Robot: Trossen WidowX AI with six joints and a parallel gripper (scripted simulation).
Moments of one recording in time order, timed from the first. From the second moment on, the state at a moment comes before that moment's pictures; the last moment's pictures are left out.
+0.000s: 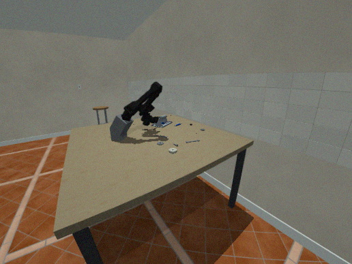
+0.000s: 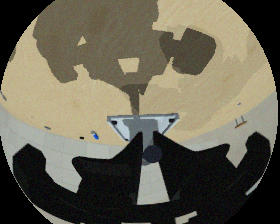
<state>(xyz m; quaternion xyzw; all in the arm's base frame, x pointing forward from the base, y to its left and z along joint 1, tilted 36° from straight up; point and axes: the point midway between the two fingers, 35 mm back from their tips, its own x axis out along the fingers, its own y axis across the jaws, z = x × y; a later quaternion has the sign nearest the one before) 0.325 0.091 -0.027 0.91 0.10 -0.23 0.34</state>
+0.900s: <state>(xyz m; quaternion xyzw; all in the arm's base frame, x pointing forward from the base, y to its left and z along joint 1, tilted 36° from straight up) 0.330 0.095 -0.026 0.90 0.10 -0.23 0.35</state>
